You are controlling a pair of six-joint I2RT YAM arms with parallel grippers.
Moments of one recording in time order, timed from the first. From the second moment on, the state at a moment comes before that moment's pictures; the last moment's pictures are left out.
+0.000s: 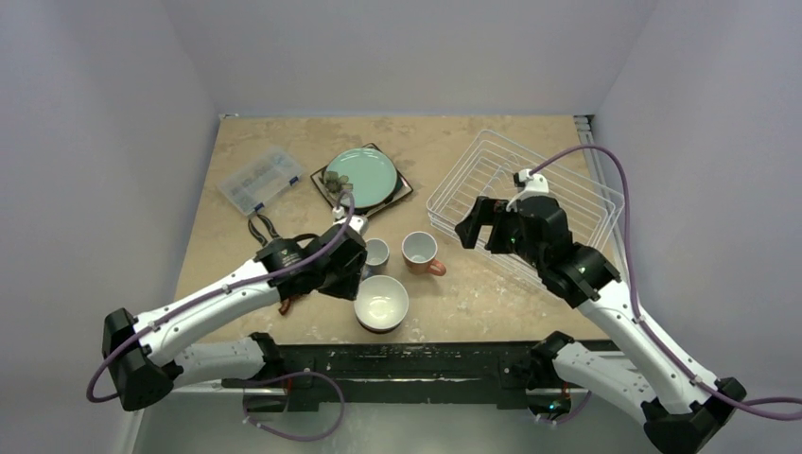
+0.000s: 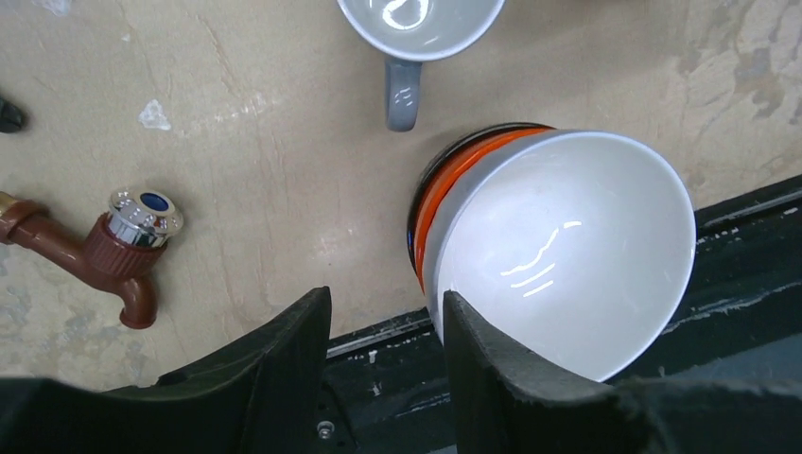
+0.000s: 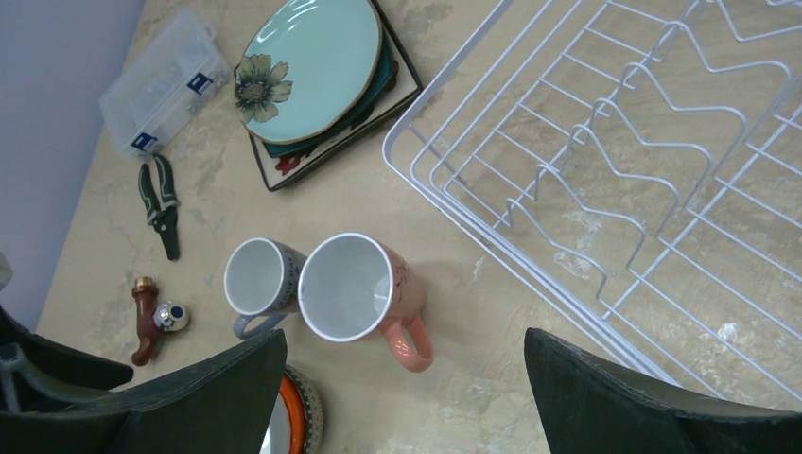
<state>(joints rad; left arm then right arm) -0.90 1.06 0.94 -0.96 -0.18 -0.60 0.59 0.86 0.92 -0.57 0.14 0.56</state>
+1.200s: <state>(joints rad) -1.08 1.36 1.07 -0.98 -0.40 -0.67 0.59 0.83 0.87 -0.55 0.14 0.56</state>
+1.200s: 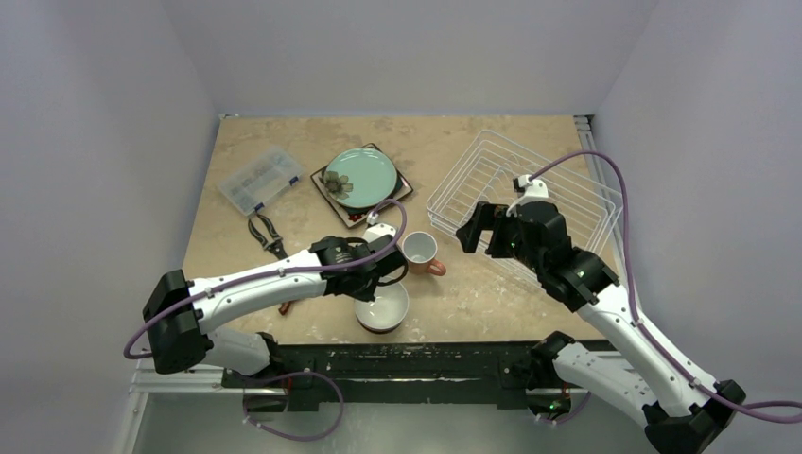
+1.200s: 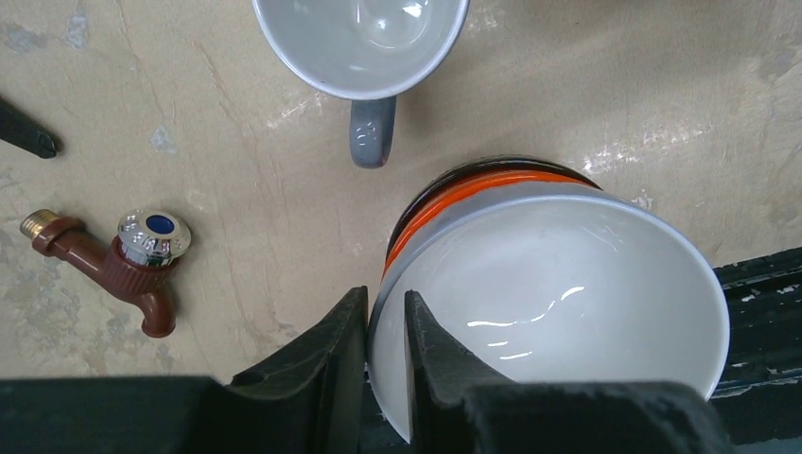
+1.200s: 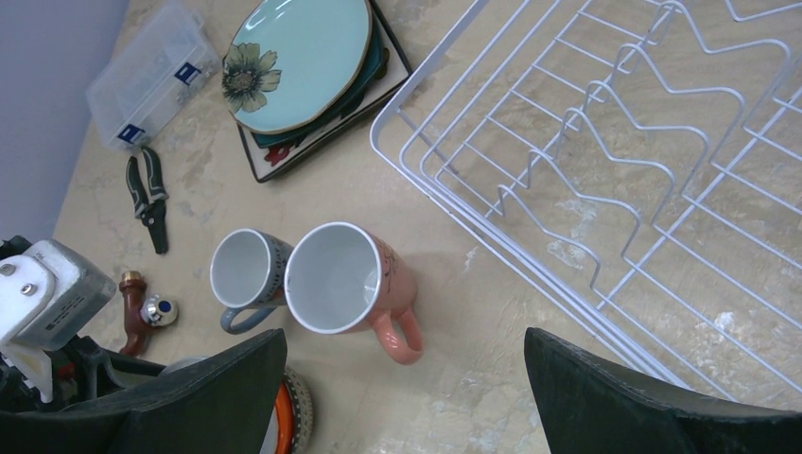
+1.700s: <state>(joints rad) -1.08 1.28 1.06 -0.97 -0.40 -0.65 0.59 0.83 0.85 -0.53 0.03 0.57</state>
